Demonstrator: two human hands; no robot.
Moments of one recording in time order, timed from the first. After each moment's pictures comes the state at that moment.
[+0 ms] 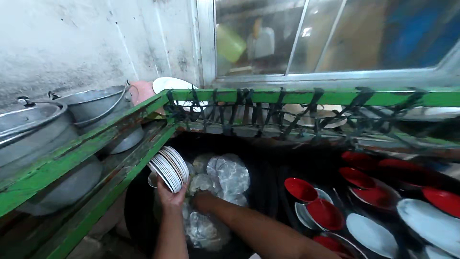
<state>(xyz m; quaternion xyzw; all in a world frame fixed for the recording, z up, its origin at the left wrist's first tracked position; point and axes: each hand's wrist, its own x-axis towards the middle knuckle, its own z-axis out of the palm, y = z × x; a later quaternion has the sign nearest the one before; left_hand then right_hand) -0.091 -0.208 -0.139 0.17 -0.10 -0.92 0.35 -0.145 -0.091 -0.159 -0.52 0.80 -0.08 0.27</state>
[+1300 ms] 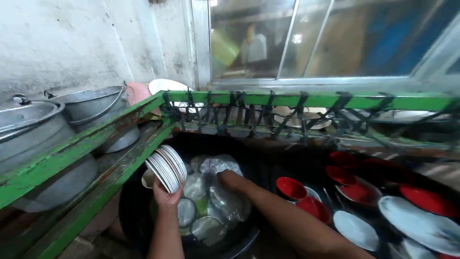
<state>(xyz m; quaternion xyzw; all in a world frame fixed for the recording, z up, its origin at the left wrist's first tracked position) -0.090 -0.208 -0.143 0.15 -0.11 -0.93 0.32 -0.232 -0.012 -0.128 -0.44 0.87 -0.09 0.22</state>
